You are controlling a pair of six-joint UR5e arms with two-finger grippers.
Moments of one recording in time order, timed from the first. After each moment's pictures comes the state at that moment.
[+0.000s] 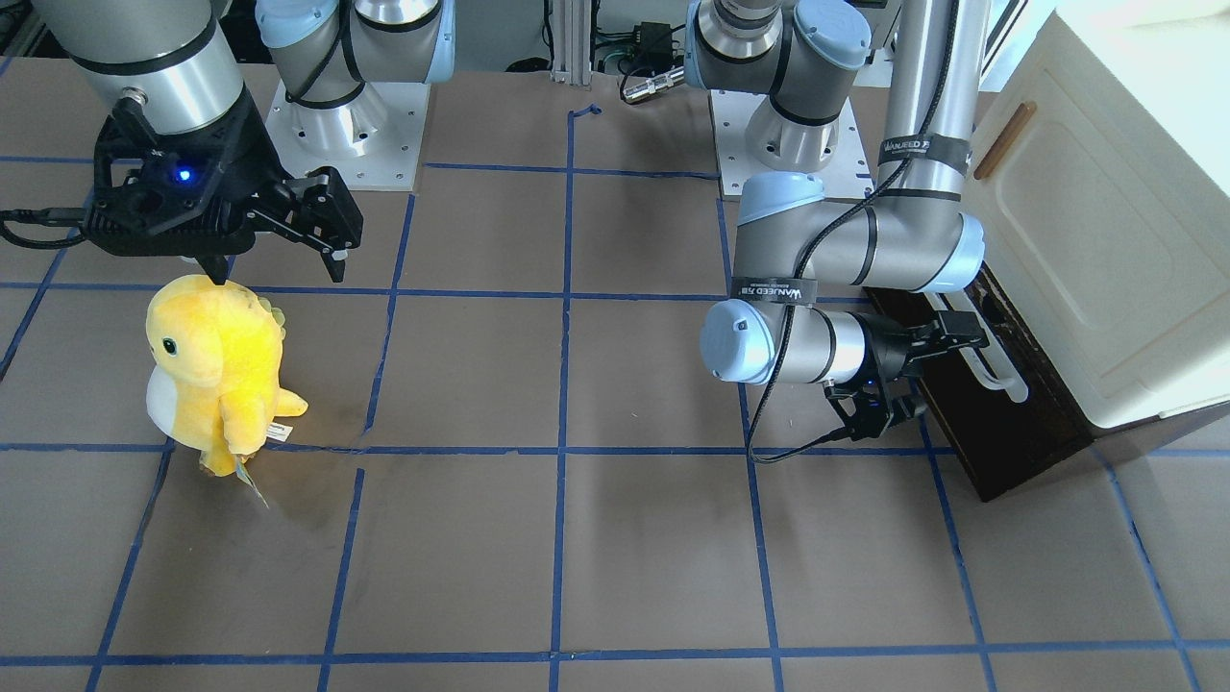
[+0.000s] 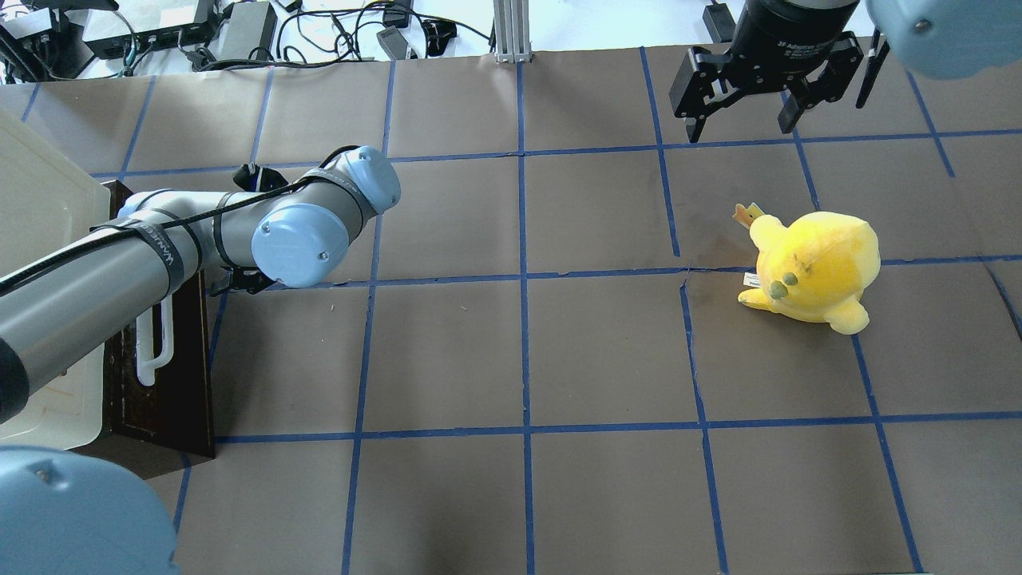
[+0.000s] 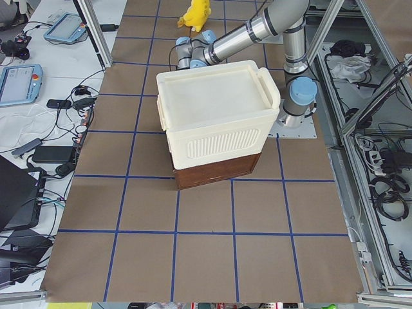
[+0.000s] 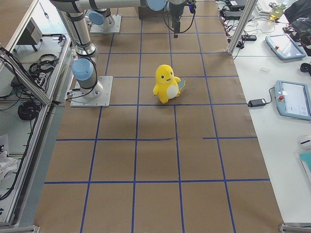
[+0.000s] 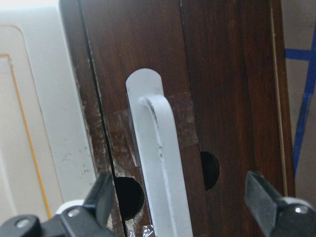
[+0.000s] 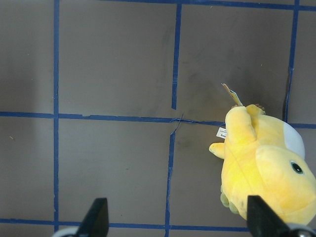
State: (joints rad) left arm -1.66 -1.99 -1.84 -1.49 2.71 -0.53; right arm 1.60 -1.48 1.44 -1.57 -1.58 -0.02
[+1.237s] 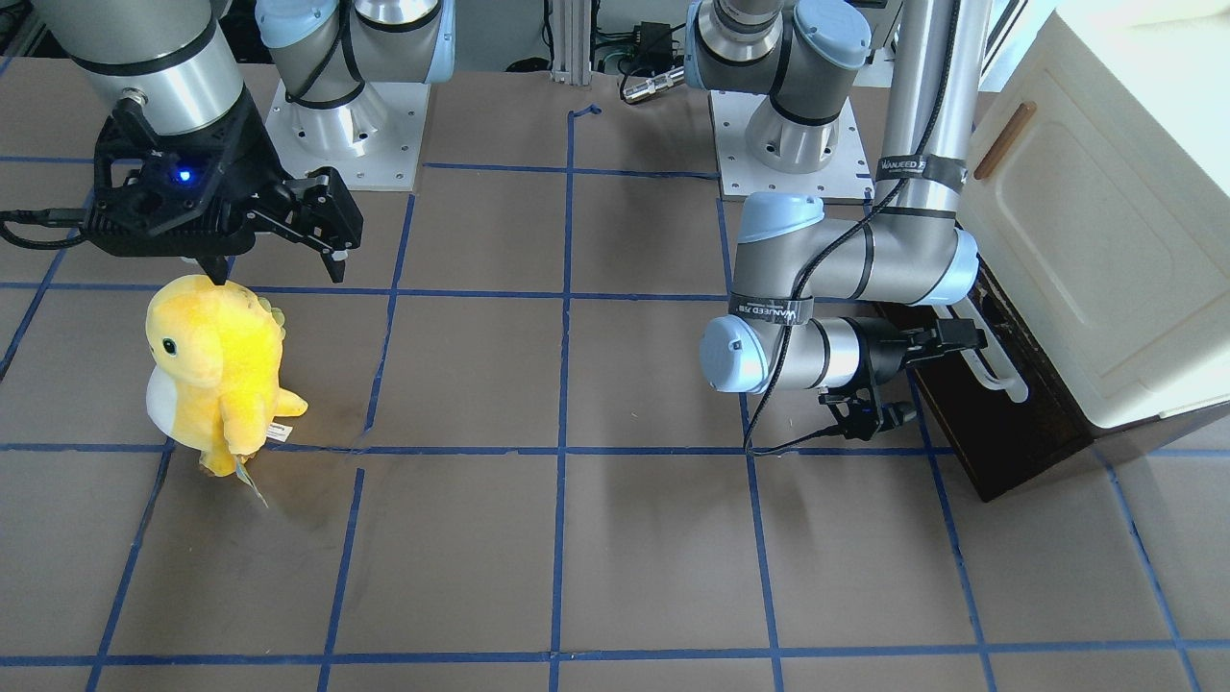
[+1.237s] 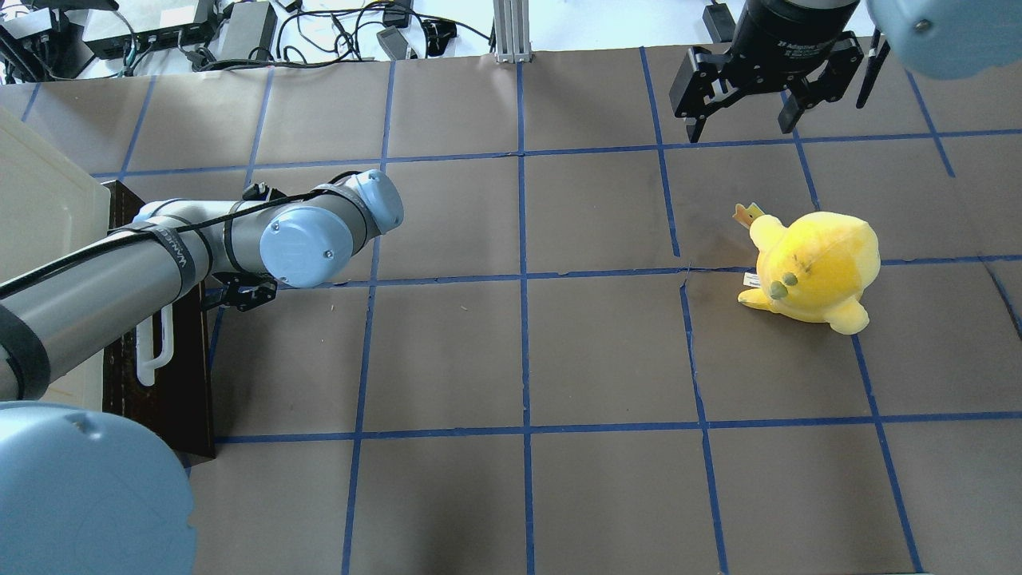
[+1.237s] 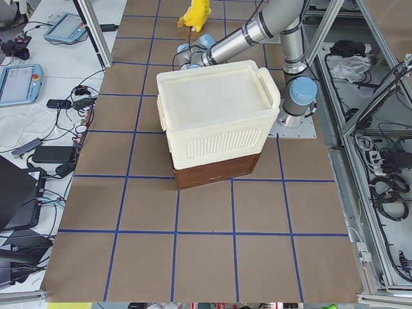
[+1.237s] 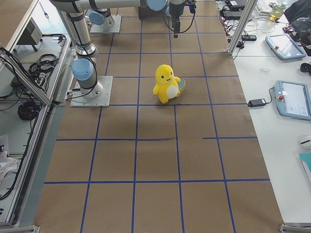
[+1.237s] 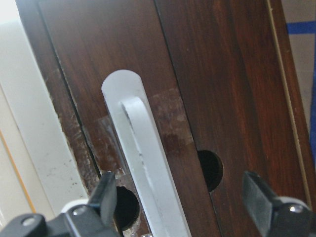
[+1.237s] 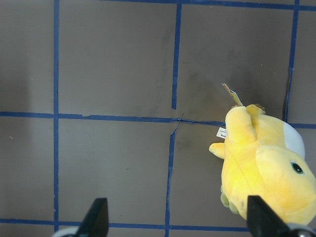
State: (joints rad) left arm -1.64 -2.01 -1.85 -1.59 2.74 -0.54; right arm 1.60 -1.48 1.44 -1.57 -1.58 -0.02
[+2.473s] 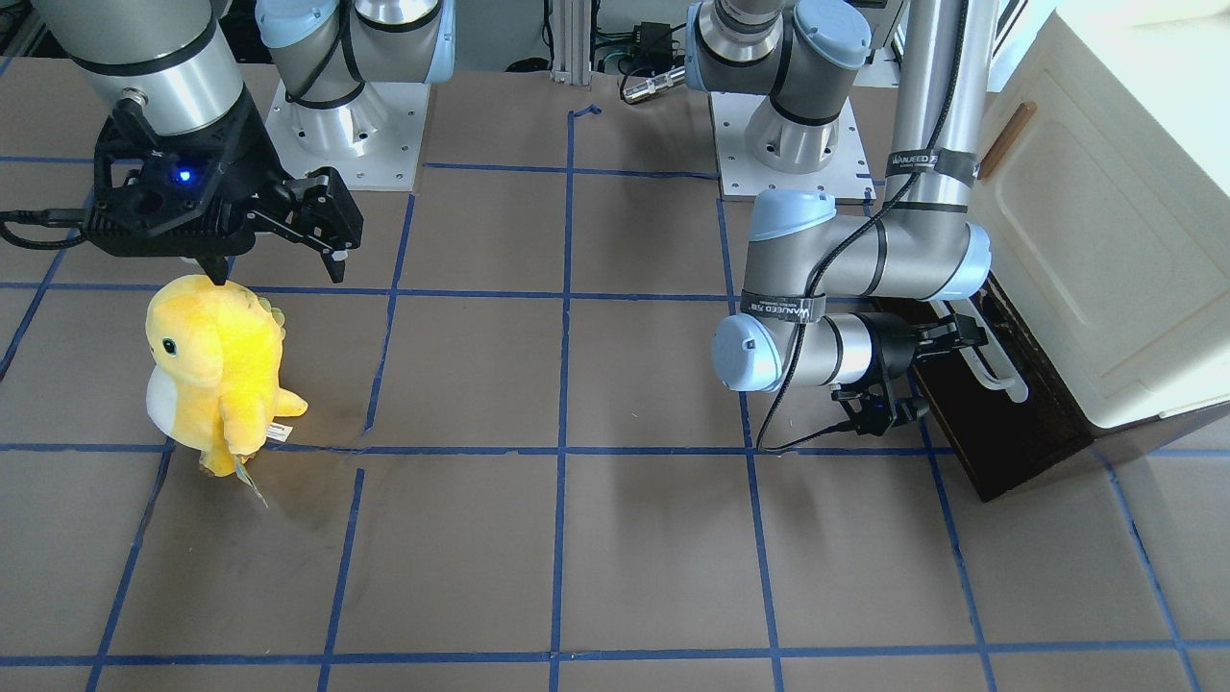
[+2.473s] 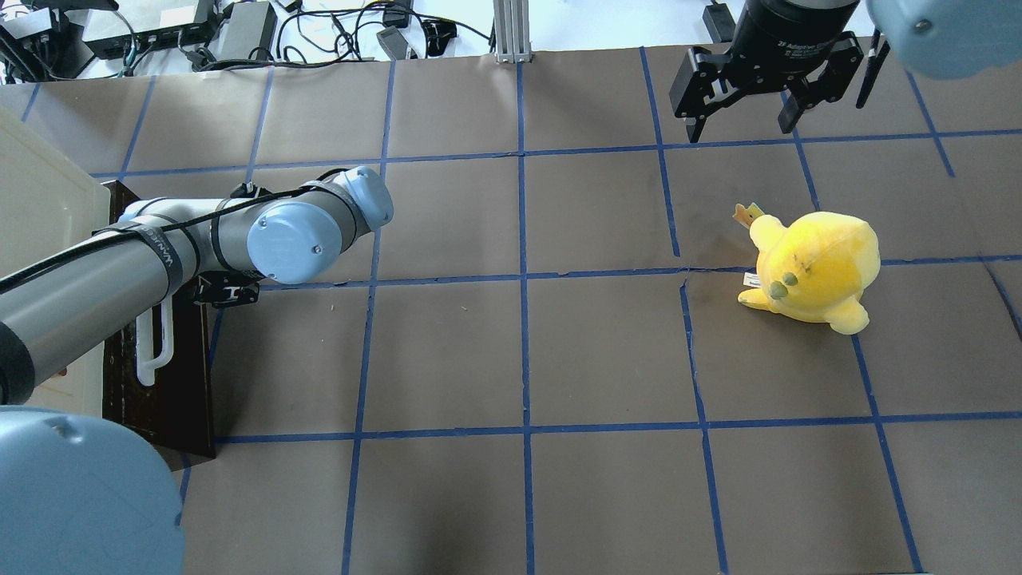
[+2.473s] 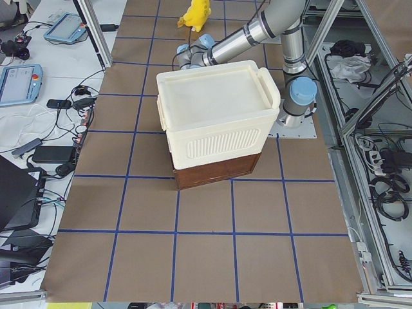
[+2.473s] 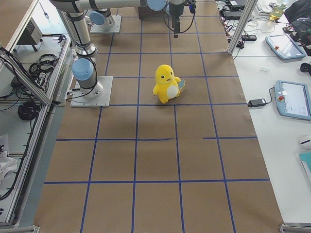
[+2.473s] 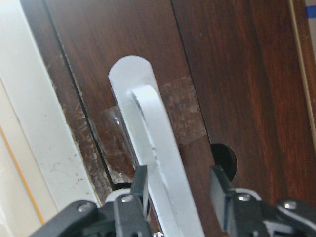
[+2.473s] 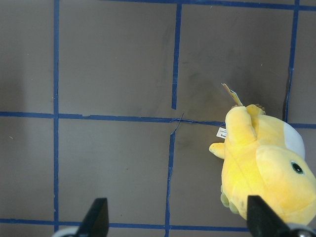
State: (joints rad) left arm -1.63 -2.00 -1.85 -1.61 2.74 -0.54; right arm 1.60 -1.48 1.44 -1.57 -1.58 -0.02
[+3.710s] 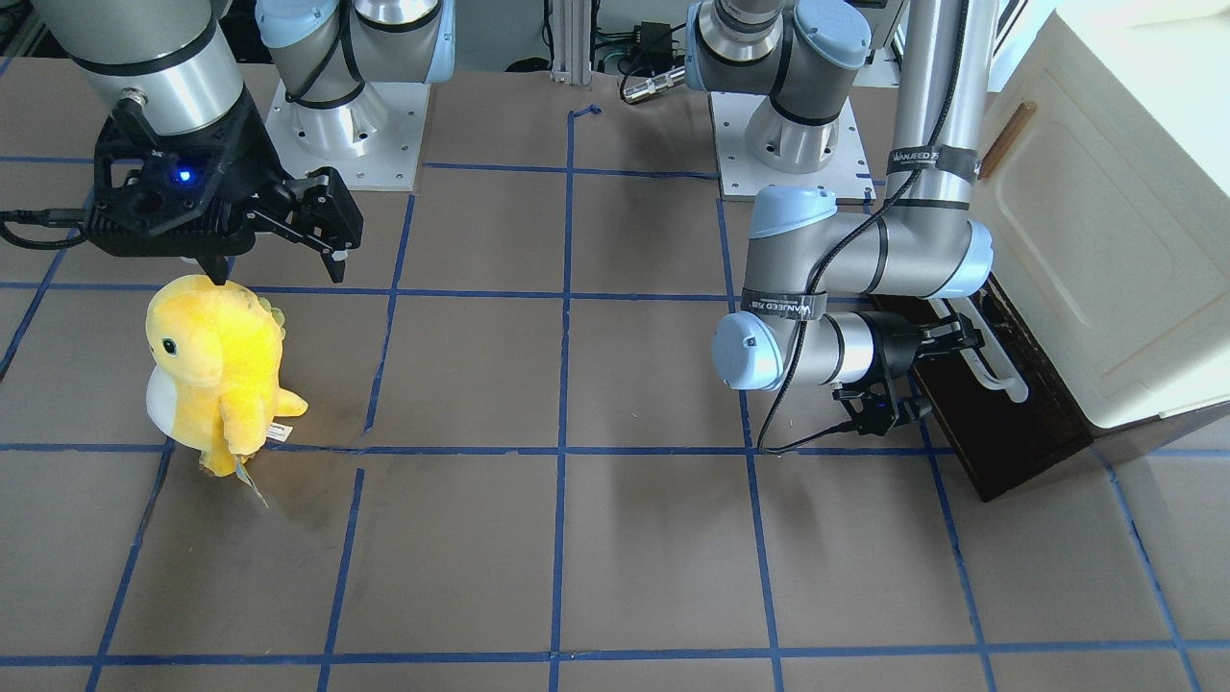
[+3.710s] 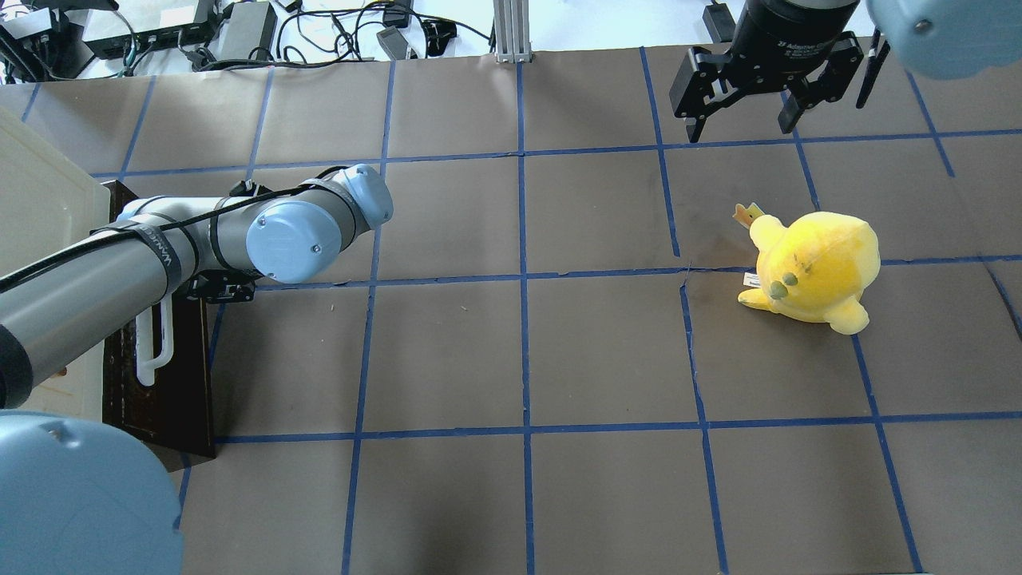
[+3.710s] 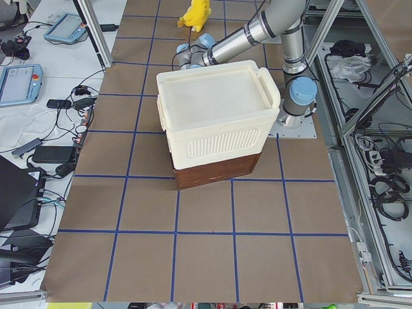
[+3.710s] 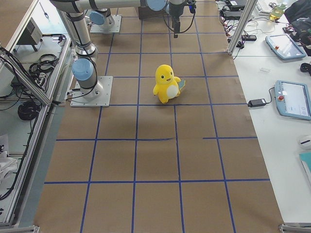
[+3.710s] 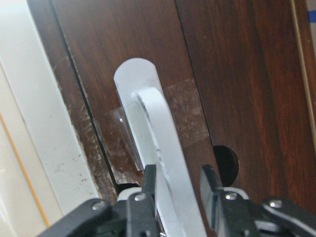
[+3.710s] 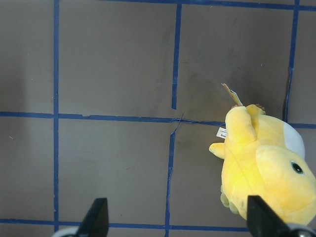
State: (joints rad) left arm -1.63 -1.99 -1.85 -1.61 2.74 -0.54; right arm 1.60 -1.48 1.44 -1.57 -1.58 -0.02
